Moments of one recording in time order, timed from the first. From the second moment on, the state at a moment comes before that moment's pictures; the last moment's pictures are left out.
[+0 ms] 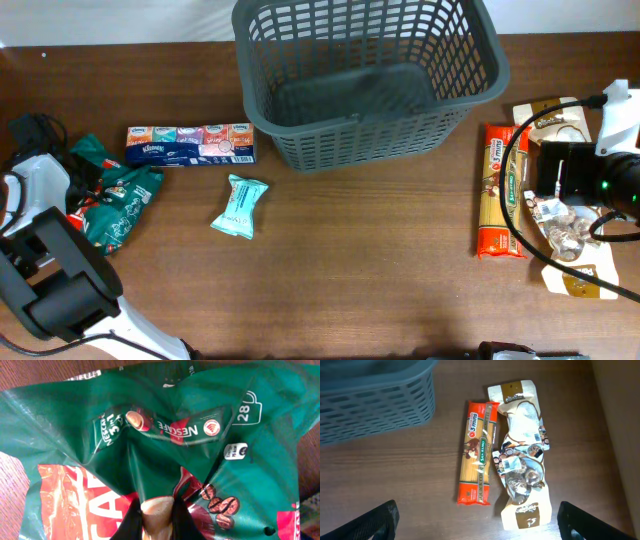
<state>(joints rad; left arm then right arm) 0.56 1.99 1.43 -0.68 -0.18 -0.46 -0.12 1.30 1.95 -1.57 0.09 -0.07</state>
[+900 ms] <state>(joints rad) 0.56 1.80 1.39 -0.77 -0.18 -0.41 -0.12 1.30 1.95 -1.57 0.09 -0.07</state>
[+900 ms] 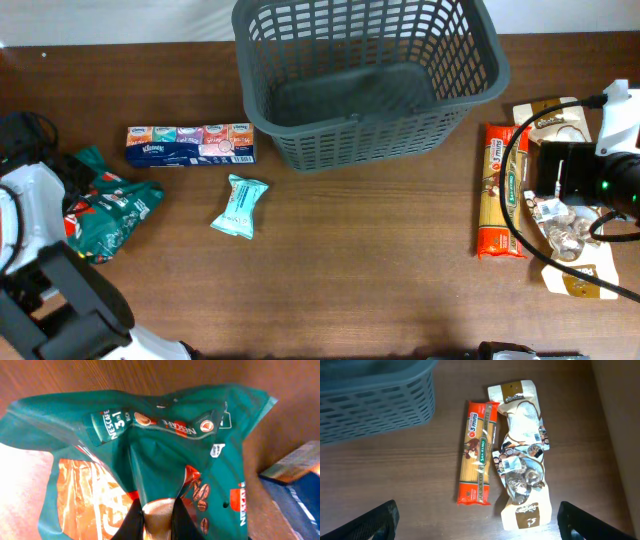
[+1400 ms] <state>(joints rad) 0.54 1.62 1.38 -0.82 -0.19 -0.41 -0.12 1.30 1.95 -1.57 0.09 -0.07</state>
